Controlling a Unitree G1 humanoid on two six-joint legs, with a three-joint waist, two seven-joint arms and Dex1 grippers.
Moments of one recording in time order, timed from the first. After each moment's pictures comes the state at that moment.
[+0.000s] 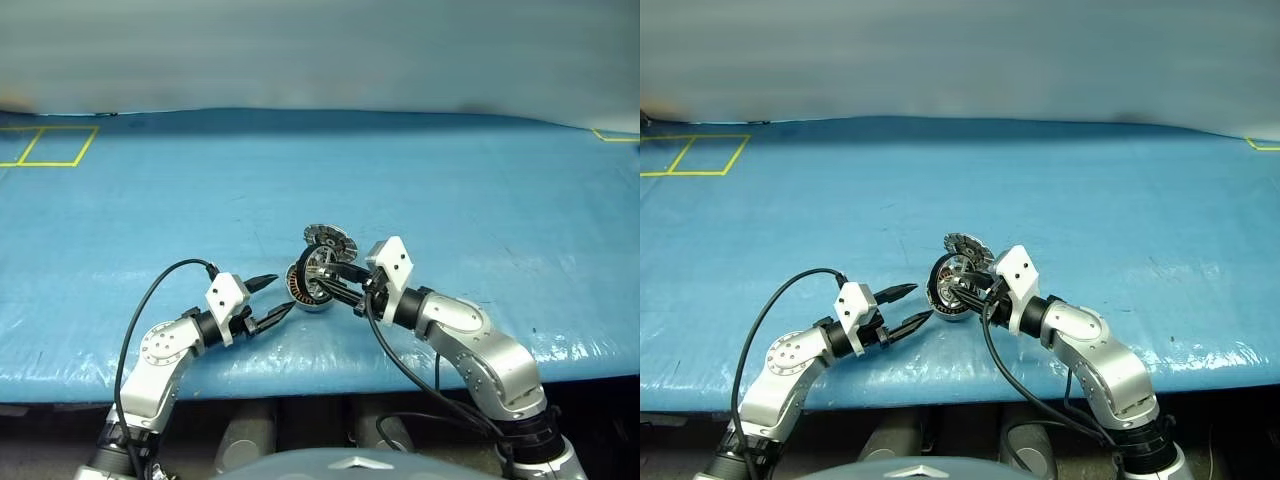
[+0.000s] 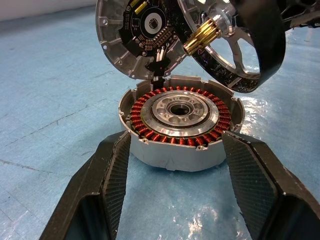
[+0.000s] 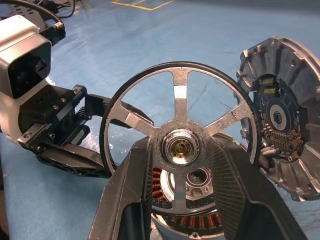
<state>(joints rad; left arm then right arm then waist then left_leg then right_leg) 0.06 0.42 -0.13 -0.08 -0.24 -0.03 -0.80 -0.08 -0.37 0.19 -0.49 0.40 0.65 0.58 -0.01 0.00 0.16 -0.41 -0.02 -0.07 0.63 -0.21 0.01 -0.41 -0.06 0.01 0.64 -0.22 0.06</state>
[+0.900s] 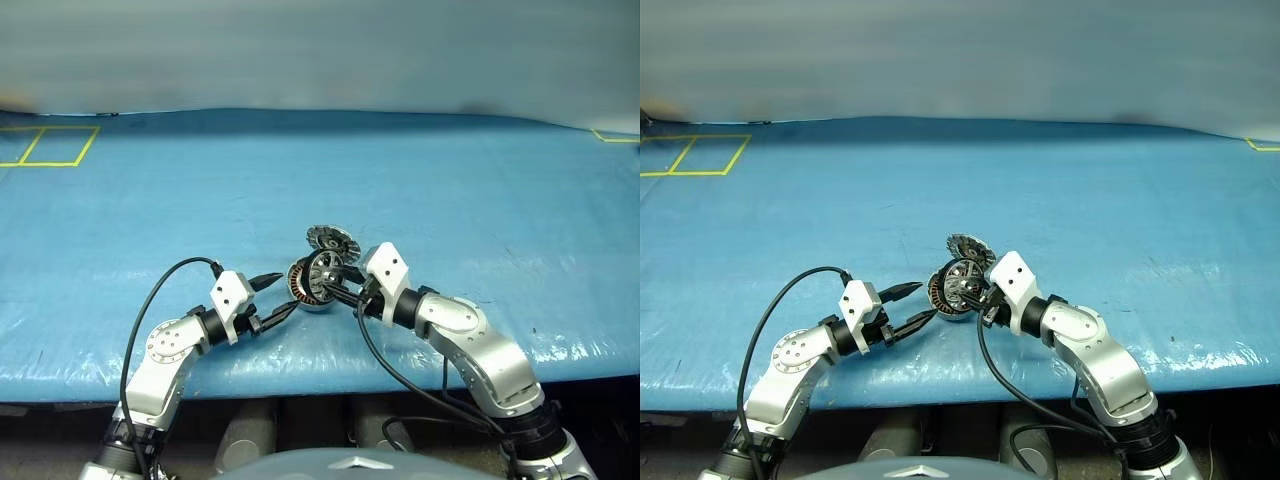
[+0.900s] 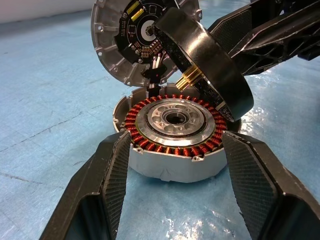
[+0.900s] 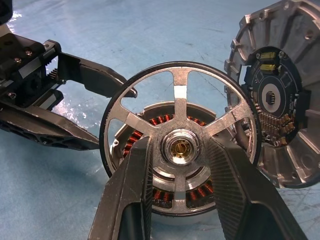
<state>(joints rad) 0.04 0.40 -0.14 -0.08 -0.24 -0.03 -0.81 -0.11 -0.42 0.25 -0.46 0.28 0.60 0.57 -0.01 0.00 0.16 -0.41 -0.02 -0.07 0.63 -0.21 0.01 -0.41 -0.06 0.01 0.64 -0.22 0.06</state>
